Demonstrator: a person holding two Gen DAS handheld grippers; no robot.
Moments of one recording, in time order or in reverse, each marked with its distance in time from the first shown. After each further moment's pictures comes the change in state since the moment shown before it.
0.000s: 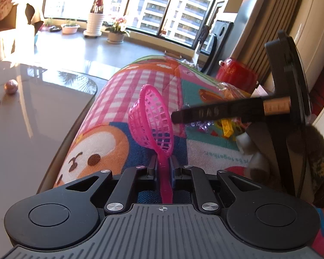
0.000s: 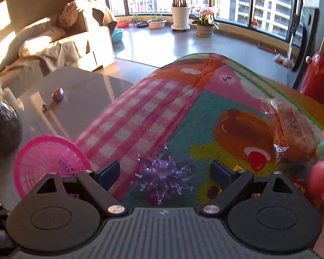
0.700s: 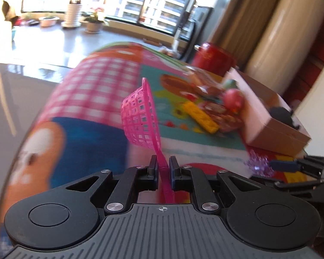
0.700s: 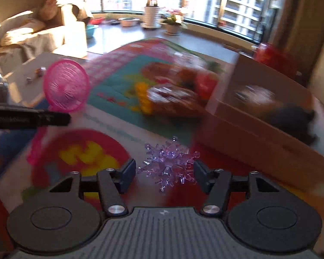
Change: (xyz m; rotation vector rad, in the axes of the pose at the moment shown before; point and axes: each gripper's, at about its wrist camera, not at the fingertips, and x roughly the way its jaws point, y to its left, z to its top) left arm 0.032 -0.062 0.002 0.058 0.081 -0.108; right arm -0.140 -0.059 -0.129 0.053 0.024 -0.206
